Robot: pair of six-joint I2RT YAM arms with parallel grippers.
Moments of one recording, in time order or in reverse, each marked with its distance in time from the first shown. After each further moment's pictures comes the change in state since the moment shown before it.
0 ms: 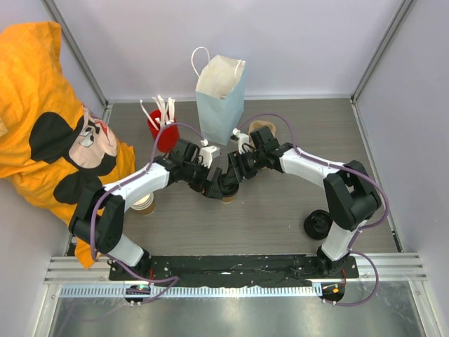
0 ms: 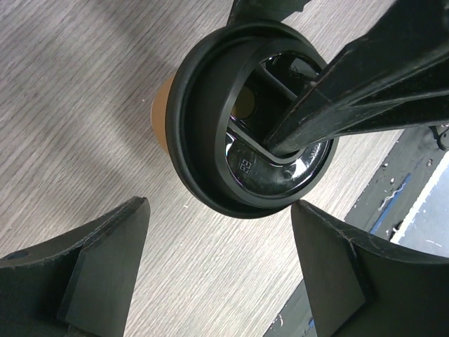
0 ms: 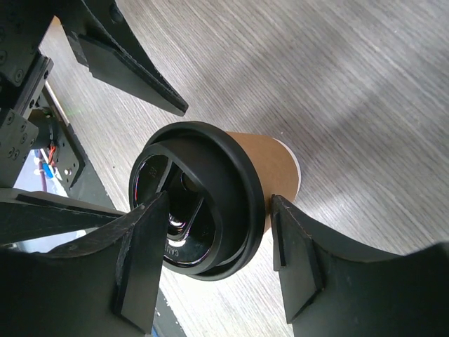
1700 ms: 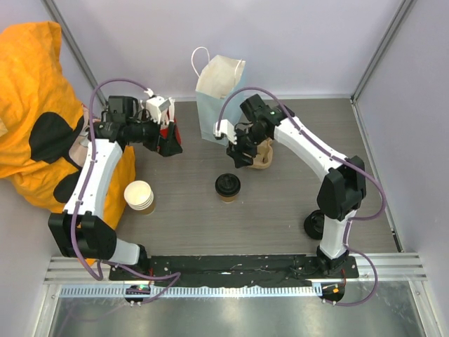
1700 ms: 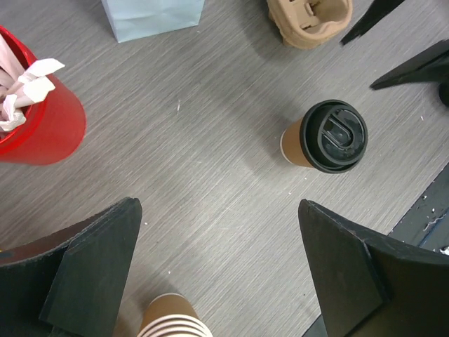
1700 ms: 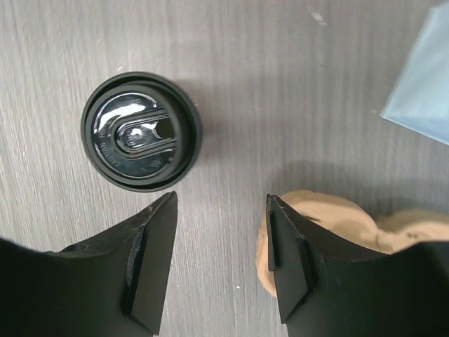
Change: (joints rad) left arm 0.433 -0.101 0.496 -0.473 0.093 0.345; right arm 0.013 0.126 0.639 -0.735 0.108 -1.049
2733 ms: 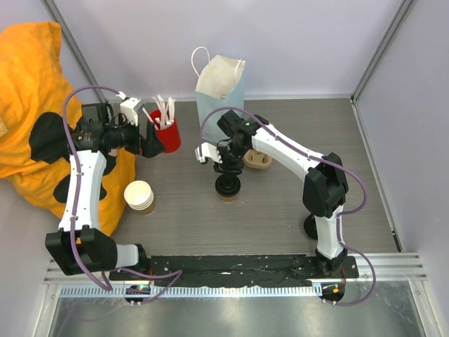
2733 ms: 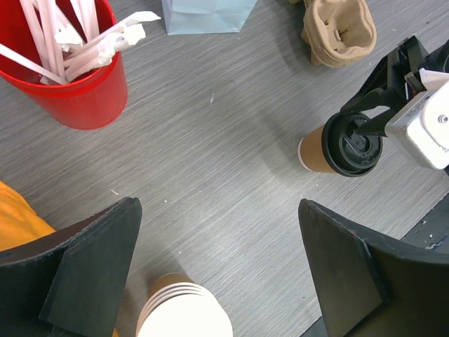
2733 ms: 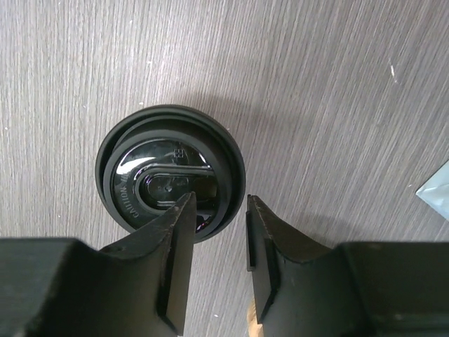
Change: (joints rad) left arm 0.190 -0.116 -0.068 0.008 0.057 -0.024; right arm 0.146 0.117 0.027 -0.056 0.069 -0.190
